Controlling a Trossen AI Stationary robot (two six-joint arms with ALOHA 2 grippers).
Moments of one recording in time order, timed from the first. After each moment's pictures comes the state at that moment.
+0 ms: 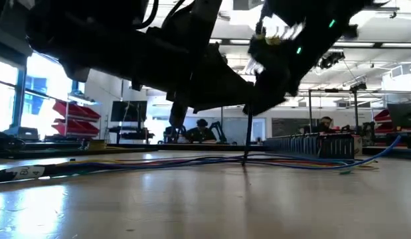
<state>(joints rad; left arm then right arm) -0.36 2.04 0.89 0.88 -0.49 -0.55 -0.01 1.55 0.77 -0.03 0.27 0.36</state>
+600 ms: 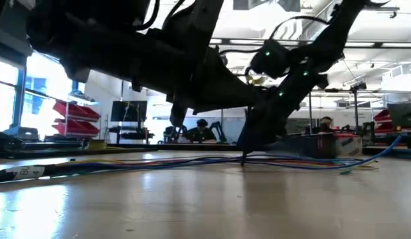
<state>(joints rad) -0.34 2.03 0.89 0.86 -0.46 -0.48 -0.25 1.77 0.76 0.16 -0.03 0.40</state>
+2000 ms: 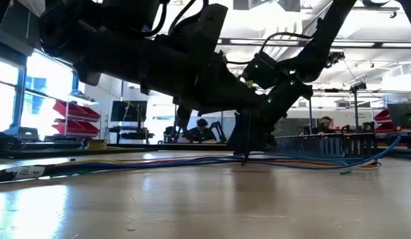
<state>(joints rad) -0.31 2.03 0.89 0.86 -0.43 -0.49 -0.34 1.85 0.81 0.21 -0.24 0.38</state>
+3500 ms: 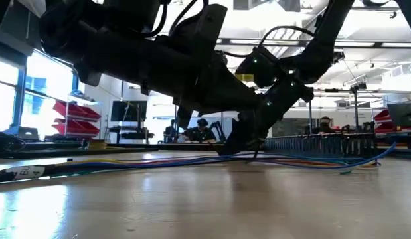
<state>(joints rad) -0.31 2.03 0.89 0.86 -0.40 -0.48 -0.18 1.90 0.80 0.32 -0.10 0.22</state>
